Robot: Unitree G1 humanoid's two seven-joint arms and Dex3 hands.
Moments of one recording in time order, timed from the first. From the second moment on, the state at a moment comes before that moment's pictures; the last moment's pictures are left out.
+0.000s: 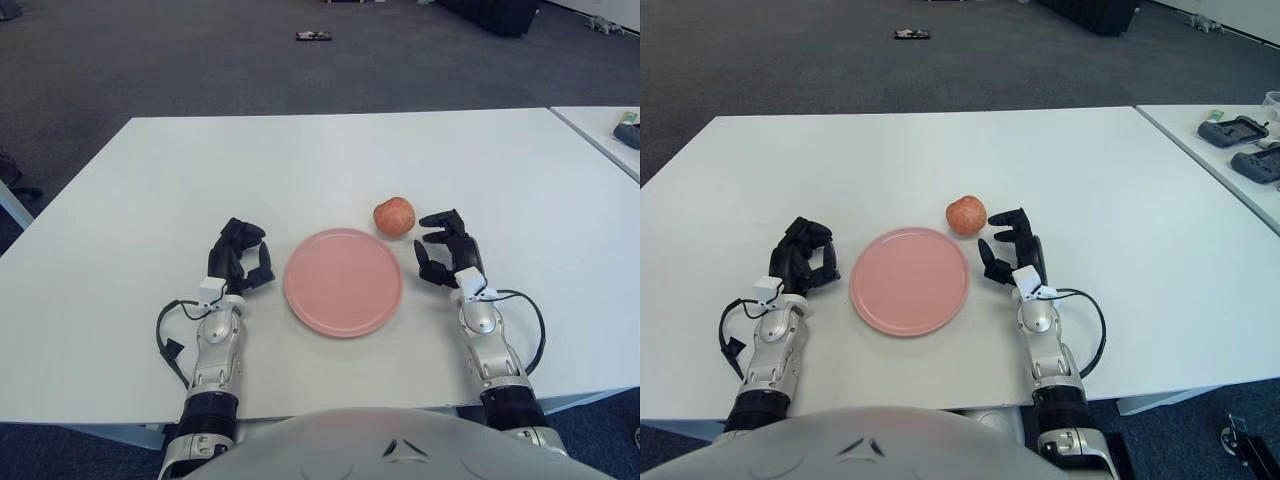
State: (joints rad) left arm 0.08 -0.04 0.12 0.29 -0.06 -0.30 0.06; right arm 0.01 -0.11 0.01 0.25 -0.33 -0.28 -0.18
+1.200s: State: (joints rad) left arm 0.07 -0.05 0.12 0.30 -0.05 -0.32 0.07; right arm -0.35 -0.22 0.18 0.35 -0.50 -0.16 -0.15
